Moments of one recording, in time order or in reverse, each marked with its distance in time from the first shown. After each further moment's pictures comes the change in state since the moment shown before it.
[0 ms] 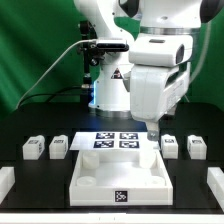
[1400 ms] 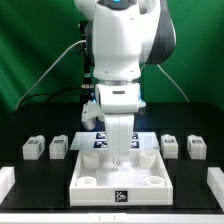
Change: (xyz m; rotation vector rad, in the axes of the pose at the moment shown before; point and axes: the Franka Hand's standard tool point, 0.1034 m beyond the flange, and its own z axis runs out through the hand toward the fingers) arm -0.094 -0.065 0.095 0.045 0.019 -0.381
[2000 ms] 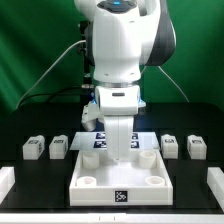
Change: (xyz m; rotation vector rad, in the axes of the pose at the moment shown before) arm -0.001 0.000 0.000 -0.001 0.000 0.002
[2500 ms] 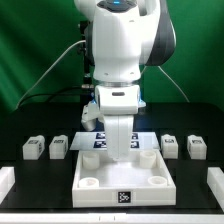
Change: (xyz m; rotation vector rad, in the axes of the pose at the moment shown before) arm 0.000 0.001 0.000 -0.003 0.000 0.000
